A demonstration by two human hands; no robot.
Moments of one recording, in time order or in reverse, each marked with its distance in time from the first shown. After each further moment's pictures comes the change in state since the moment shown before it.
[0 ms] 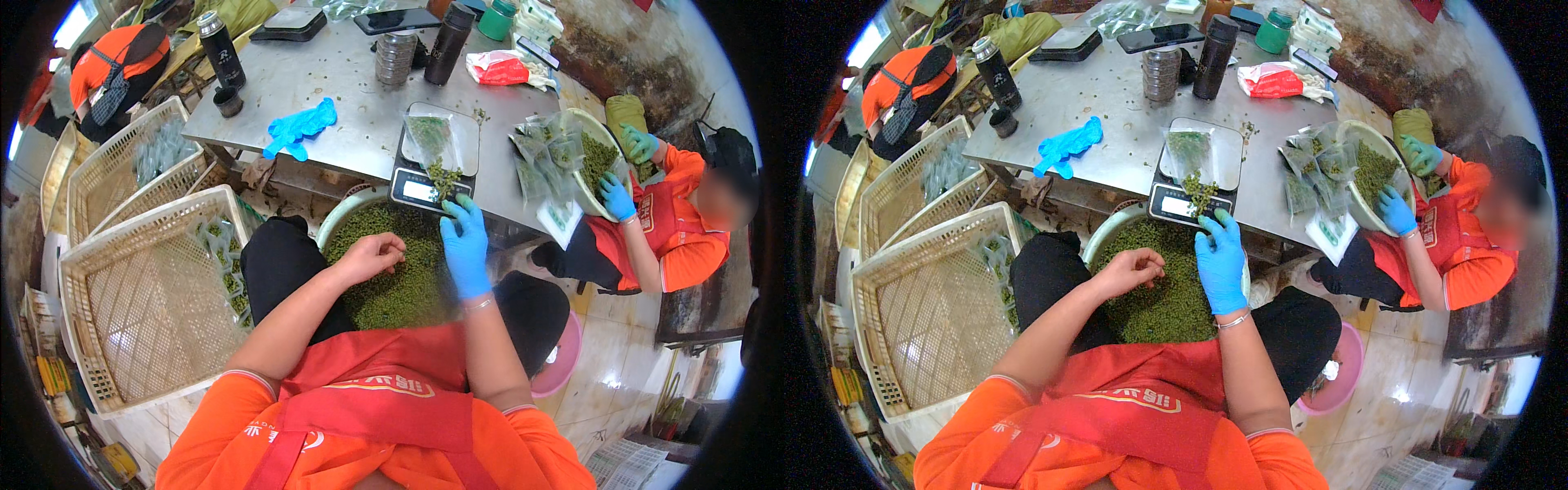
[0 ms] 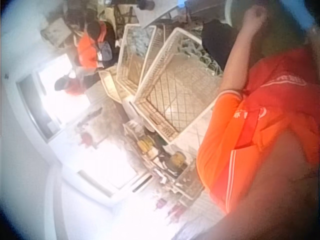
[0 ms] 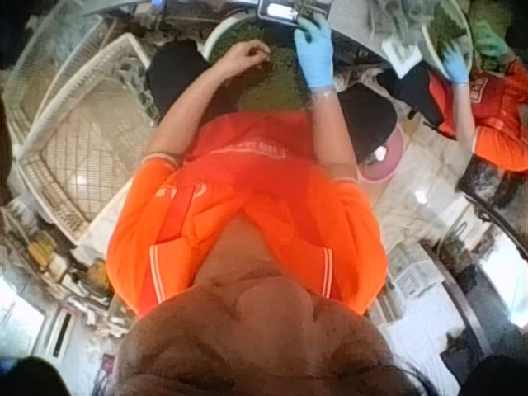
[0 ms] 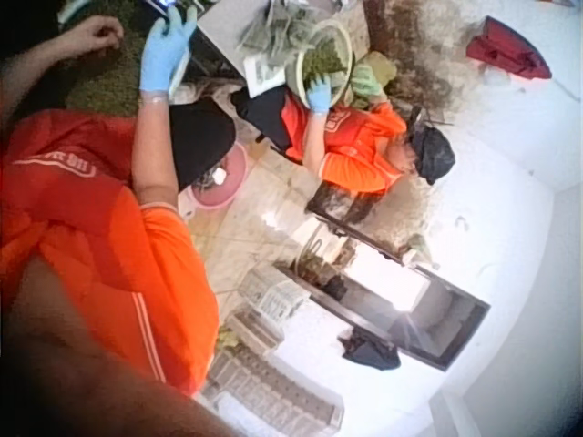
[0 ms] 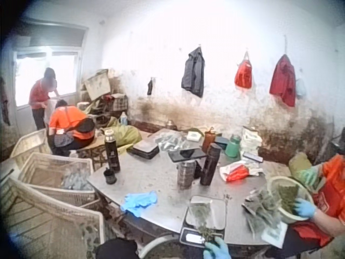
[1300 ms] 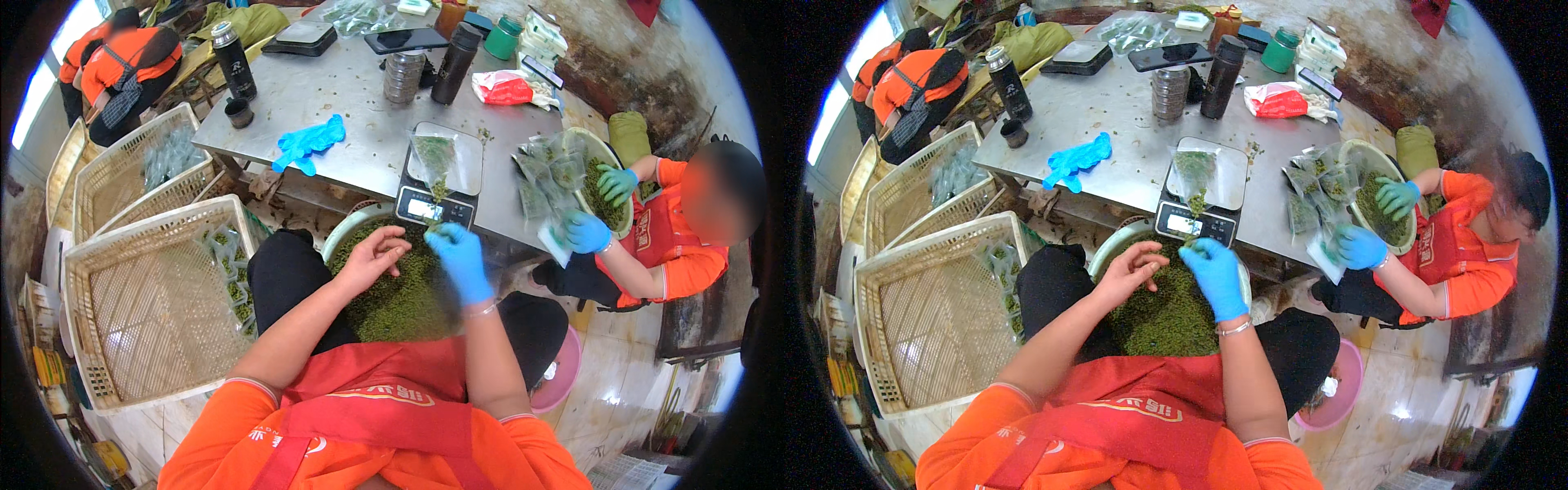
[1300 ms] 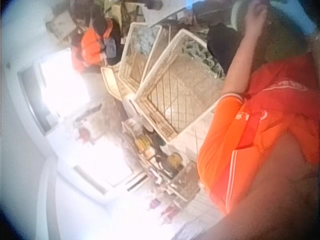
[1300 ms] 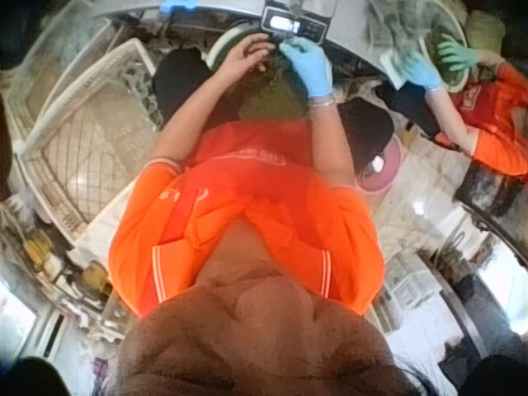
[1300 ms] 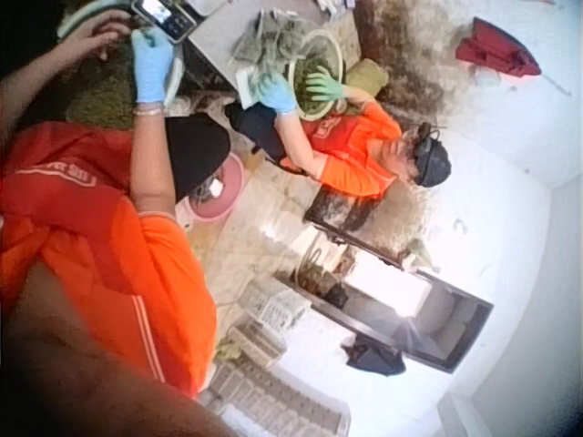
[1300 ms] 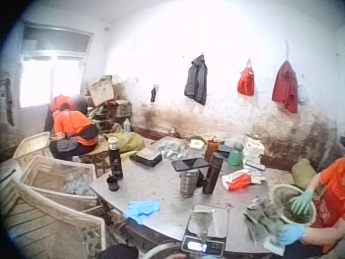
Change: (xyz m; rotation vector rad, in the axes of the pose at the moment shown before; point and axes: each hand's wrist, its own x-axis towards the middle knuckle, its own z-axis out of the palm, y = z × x) left_hand -0.003 0.015 0.004 -0.343 0.220 0.239; right_hand 0.013 -0.006 0.006 0.150 -0.243 0.208
